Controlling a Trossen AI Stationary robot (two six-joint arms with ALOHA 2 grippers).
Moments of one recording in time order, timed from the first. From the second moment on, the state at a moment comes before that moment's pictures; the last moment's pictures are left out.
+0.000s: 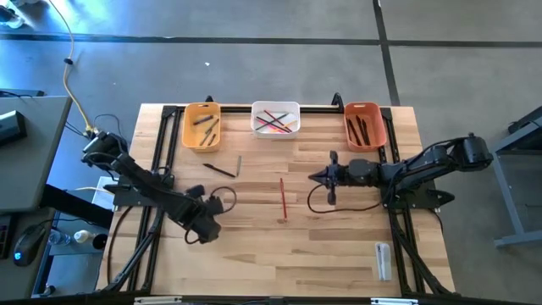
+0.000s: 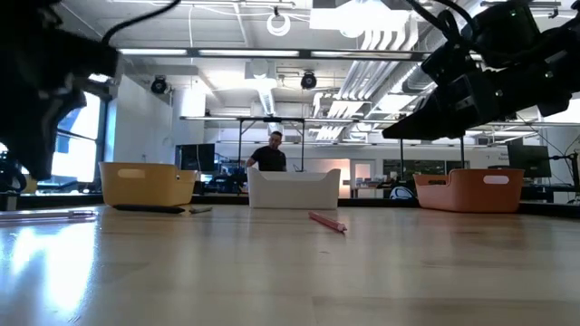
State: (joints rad) left arm -0.46 1.49 0.84 -0.89 -0.28 -0.94; right arm -0.01 1.24 0.21 0.74 0.10 -0.05
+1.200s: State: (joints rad) left arm -0.41 1.44 0.60 -0.60 -0.15 -0.97; right arm 0.01 1.24 0.21 0.75 0.11 -0.05
